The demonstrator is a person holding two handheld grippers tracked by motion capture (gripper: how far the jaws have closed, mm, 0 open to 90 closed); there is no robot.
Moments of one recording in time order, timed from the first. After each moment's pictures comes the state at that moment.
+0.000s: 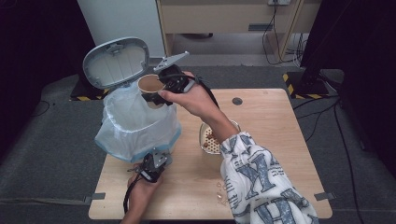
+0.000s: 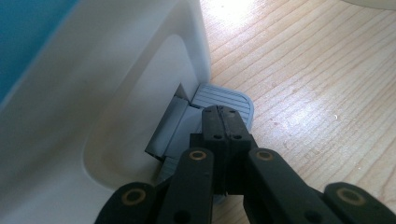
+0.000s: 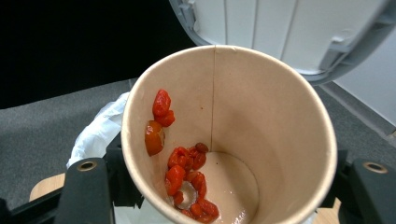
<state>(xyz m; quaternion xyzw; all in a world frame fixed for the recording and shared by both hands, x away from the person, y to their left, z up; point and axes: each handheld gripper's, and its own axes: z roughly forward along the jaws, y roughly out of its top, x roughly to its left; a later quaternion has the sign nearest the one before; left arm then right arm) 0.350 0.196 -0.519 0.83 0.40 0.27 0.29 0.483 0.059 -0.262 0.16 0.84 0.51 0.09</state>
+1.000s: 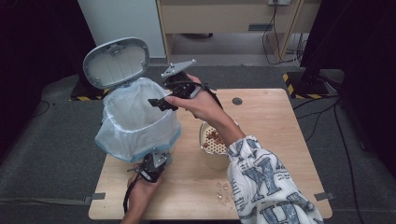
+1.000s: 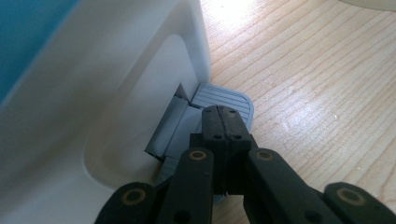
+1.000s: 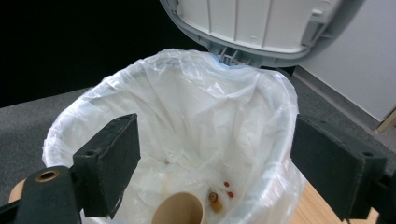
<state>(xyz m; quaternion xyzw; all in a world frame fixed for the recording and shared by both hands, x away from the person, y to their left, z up) 0.350 0.197 -0.519 0.83 0.40 0.27 0.29 0.483 0.044 -0.282 0.17 0.83 0.52 0.11</state>
